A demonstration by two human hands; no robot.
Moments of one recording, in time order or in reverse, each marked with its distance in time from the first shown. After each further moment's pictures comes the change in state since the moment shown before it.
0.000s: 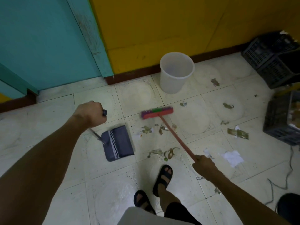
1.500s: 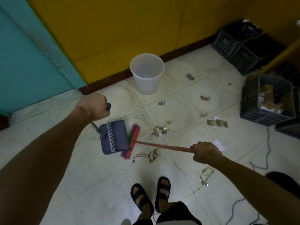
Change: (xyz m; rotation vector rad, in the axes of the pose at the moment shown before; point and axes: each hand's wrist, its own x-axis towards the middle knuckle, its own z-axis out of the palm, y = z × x) left_hand 0.035 0.192 -0.080 0.182 0.080 0.228; right_hand 0.022 0.118 -0.119 -0.641 0.055 -0.223
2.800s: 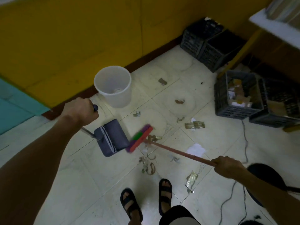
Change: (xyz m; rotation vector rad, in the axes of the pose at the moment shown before) left_hand 0.144 0.149 -0.077 -0.165 0.073 -0.102; right_hand -0.014 0.243 0.049 0.372 -0.140 0.344
